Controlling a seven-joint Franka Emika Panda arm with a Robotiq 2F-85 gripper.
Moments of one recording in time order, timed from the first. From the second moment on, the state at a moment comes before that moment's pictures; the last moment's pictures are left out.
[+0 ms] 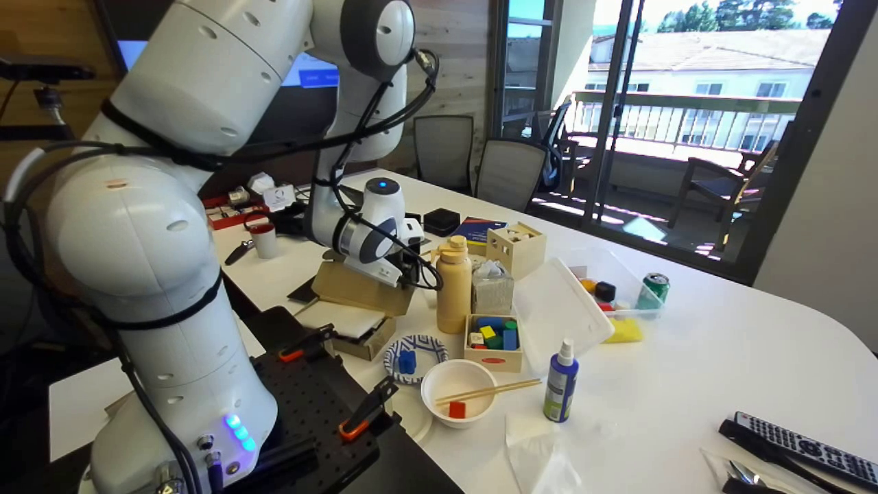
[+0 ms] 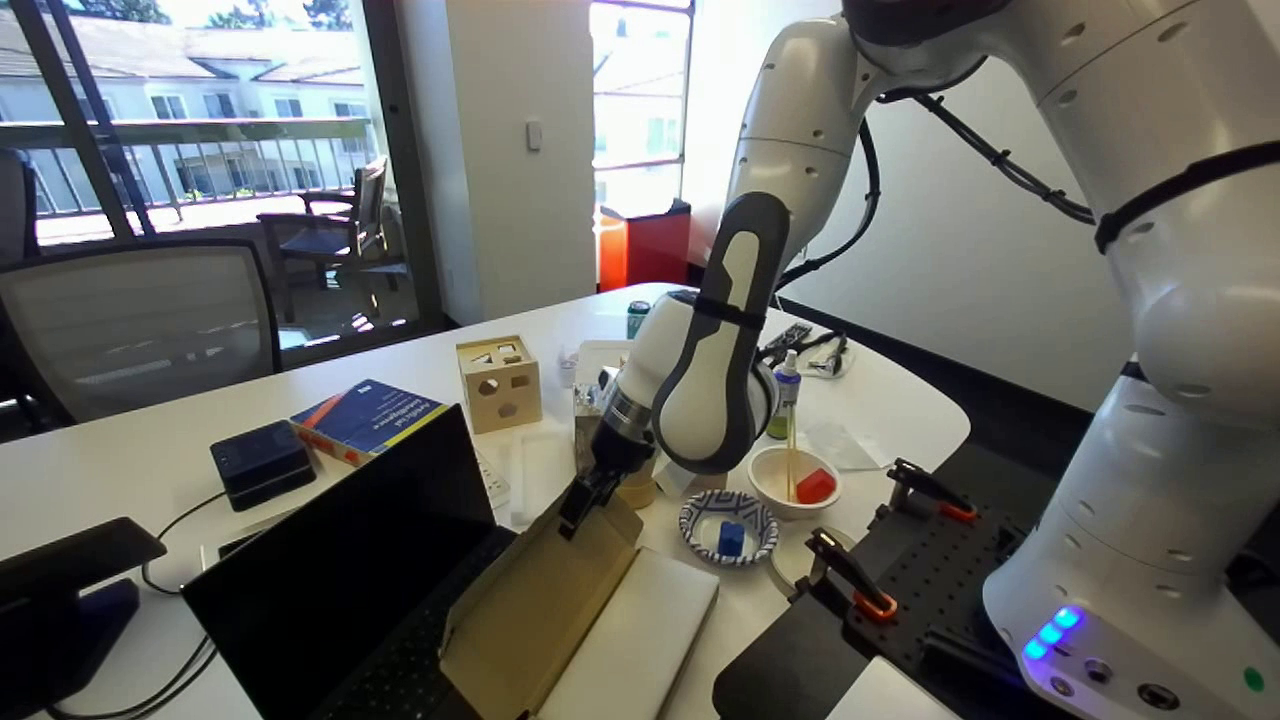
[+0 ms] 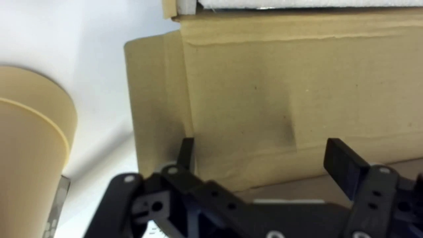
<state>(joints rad) -0.06 0.73 0.36 -2.43 -0.14 3.43 -0.08</state>
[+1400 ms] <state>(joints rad) 0.53 0.78 -0.02 -2.24 -0.07 3.06 0.00</state>
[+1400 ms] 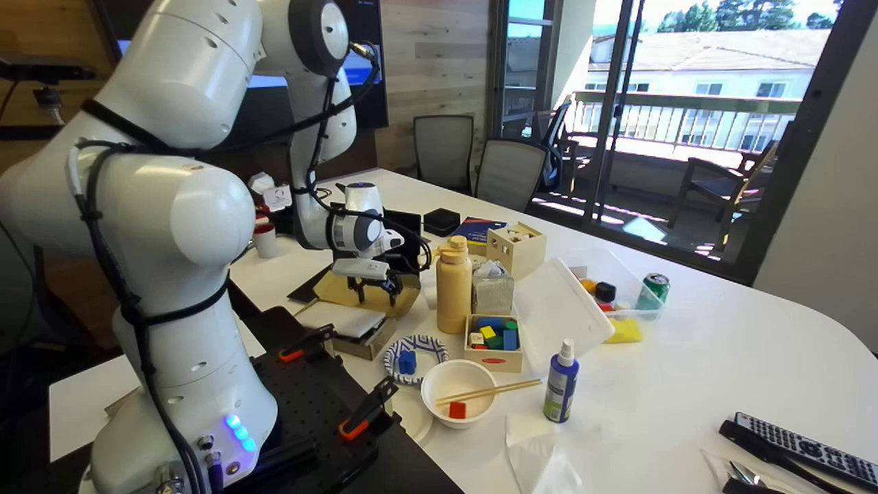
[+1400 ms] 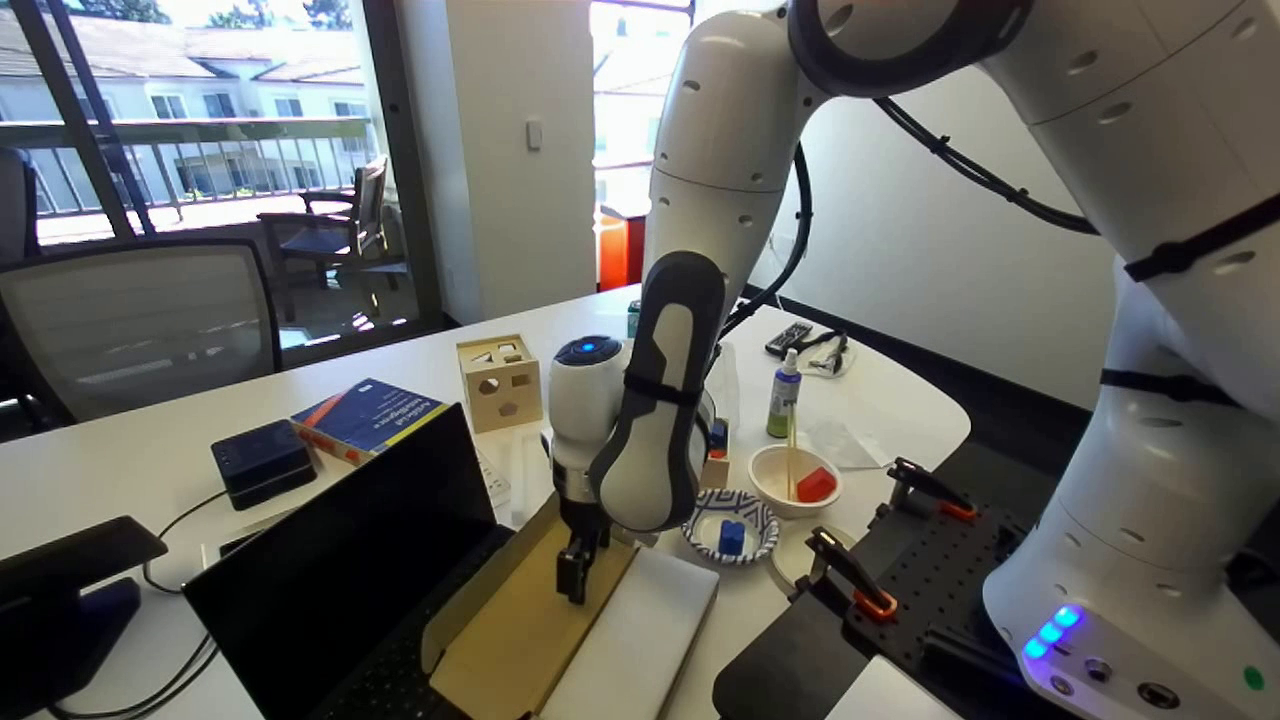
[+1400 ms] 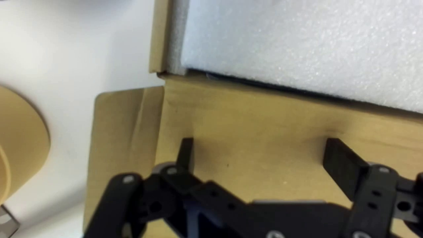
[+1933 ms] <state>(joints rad) 0.54 0.81 -0.02 -2.20 -0.07 3.02 0.01</state>
